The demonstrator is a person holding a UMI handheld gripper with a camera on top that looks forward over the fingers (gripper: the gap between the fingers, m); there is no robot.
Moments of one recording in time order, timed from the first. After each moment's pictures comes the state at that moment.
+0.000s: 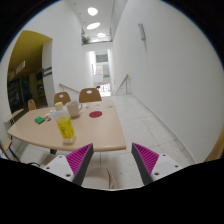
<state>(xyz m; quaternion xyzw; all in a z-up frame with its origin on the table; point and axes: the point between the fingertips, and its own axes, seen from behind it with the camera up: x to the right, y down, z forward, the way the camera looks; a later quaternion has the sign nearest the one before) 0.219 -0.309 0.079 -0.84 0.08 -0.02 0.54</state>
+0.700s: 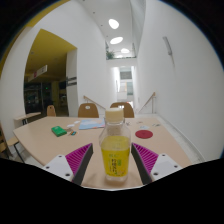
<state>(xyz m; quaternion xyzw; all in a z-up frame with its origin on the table) 0.024 -0.125 0.067 -0.78 -0.03 0.05 0.63</state>
